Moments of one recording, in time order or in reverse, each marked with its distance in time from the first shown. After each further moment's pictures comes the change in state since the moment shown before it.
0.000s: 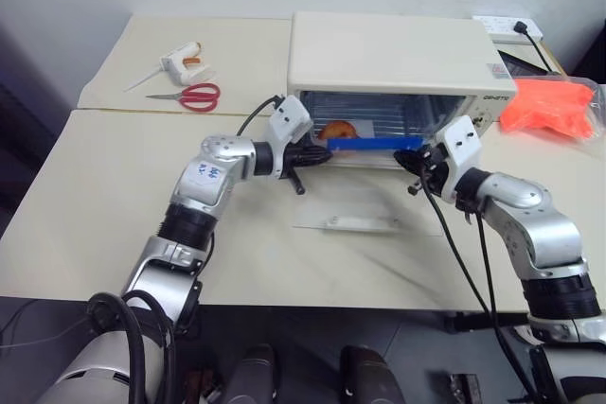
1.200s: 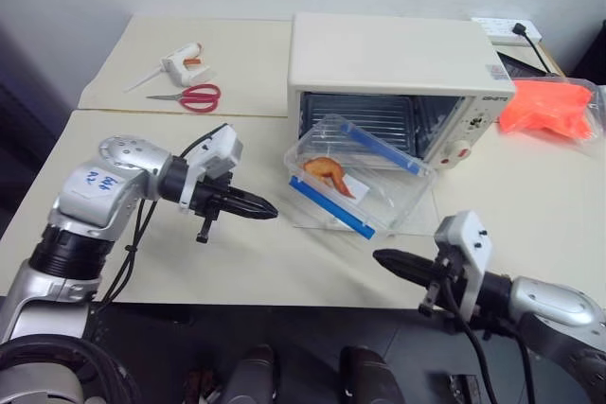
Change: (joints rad) left arm 0.192 0.510 -0.076 -0.376 -0.246 0.125 -0.589; right arm 0.637 -0.174 -0.150 -0.799 0.557 0.334 -0.161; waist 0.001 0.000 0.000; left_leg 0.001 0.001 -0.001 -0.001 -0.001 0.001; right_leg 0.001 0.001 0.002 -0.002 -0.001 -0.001
